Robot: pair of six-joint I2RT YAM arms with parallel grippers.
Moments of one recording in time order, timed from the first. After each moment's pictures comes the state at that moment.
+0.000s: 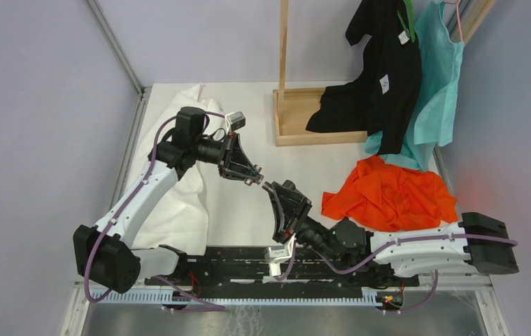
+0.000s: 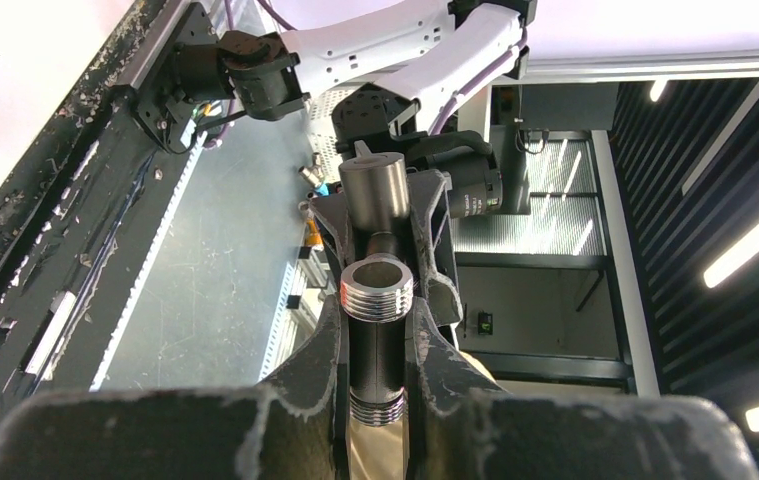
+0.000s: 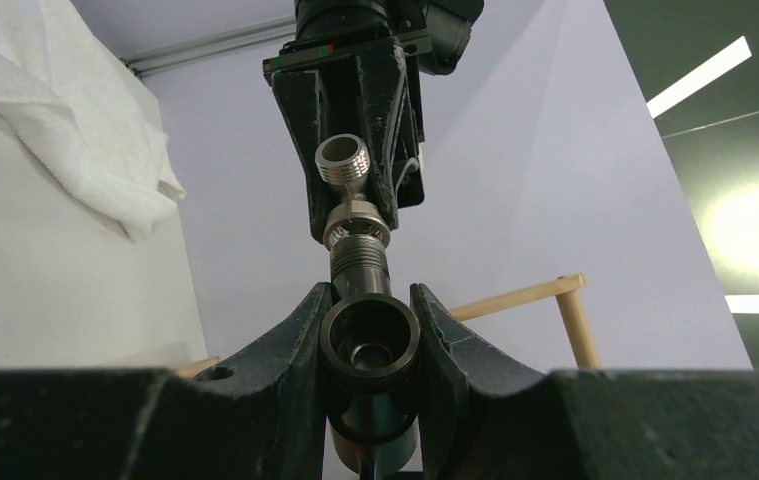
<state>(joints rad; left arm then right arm) -0.36 1.25 1.10 -0.45 1.35 -0.83 1.49 1.05 0.46 0.89 0.43 -1.57</state>
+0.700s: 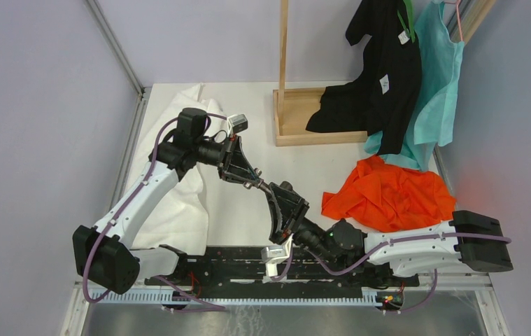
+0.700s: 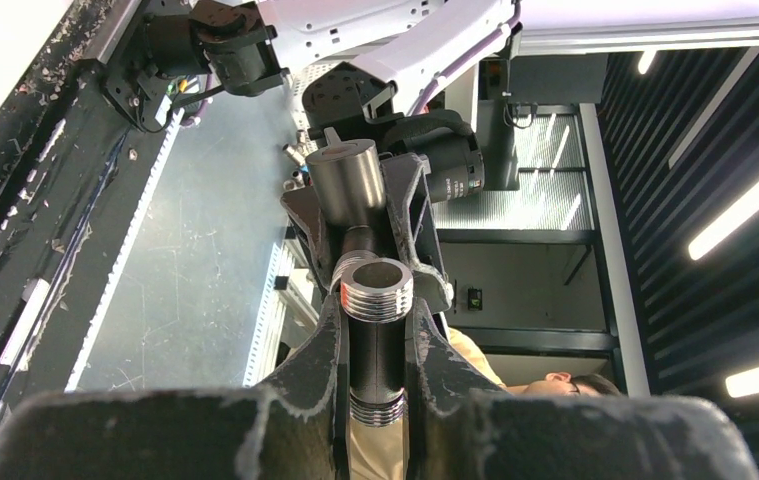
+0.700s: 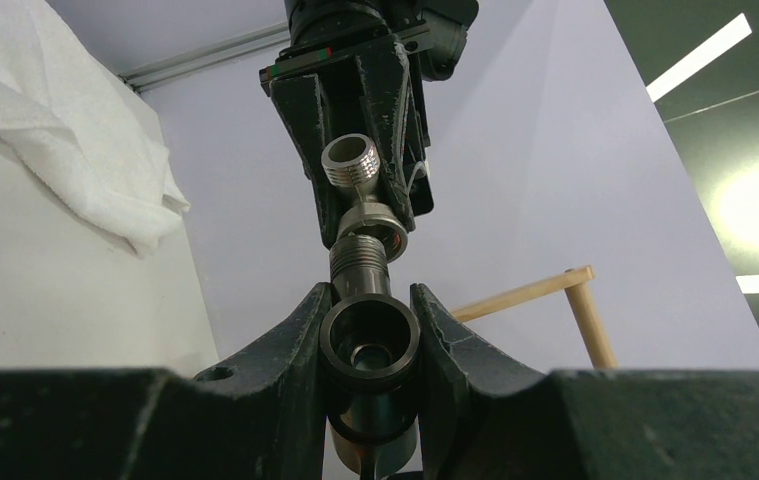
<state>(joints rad) -0.38 1.25 1.10 -0.47 1.39 -0.83 1.49 1.13 0.46 1.00 0.46 -1.55</state>
